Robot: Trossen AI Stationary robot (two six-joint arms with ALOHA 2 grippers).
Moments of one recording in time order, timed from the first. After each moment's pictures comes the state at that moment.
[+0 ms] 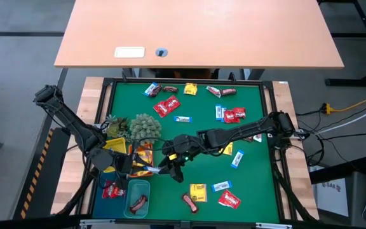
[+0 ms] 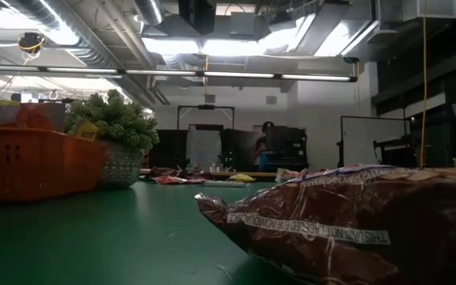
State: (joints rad) left arm -0.72 1.07 0.70 -0.01 -0.56 0.08; right arm 0.23 1.98 1.68 -0.20 -0.25 0.52
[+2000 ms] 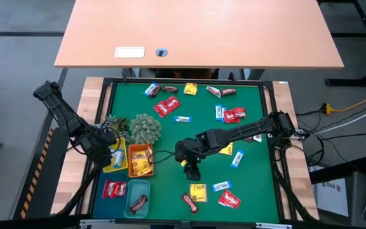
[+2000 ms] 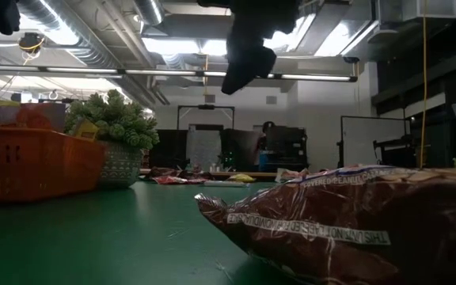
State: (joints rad) left arm -0.76 0.77 0.74 -1.20 -0.09 -1.26; right arm 0.24 1.98 1.67 -0.77 -0.18 0.21
